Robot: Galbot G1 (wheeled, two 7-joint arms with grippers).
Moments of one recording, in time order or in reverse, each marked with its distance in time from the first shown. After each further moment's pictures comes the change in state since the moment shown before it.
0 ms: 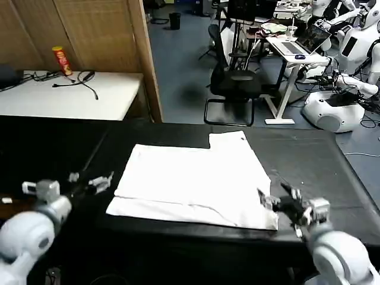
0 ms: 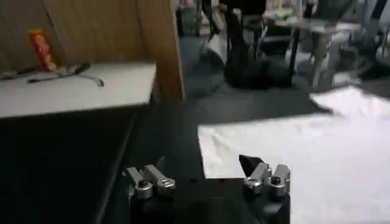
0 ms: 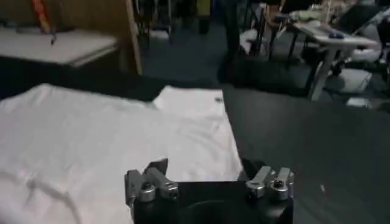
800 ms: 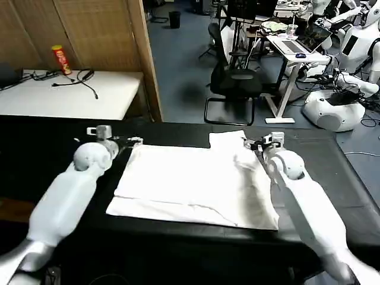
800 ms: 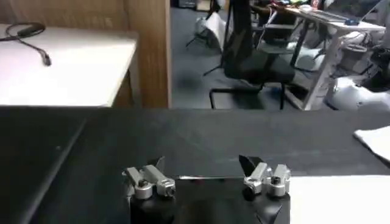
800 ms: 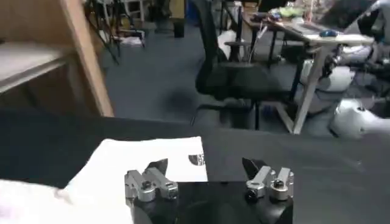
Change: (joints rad) left arm -0.736 -0.273 0.469 0.756 0.088 0.042 0.101; right arm 0.610 0.224 -0.256 -0.775 -0.072 0.025 -0.040
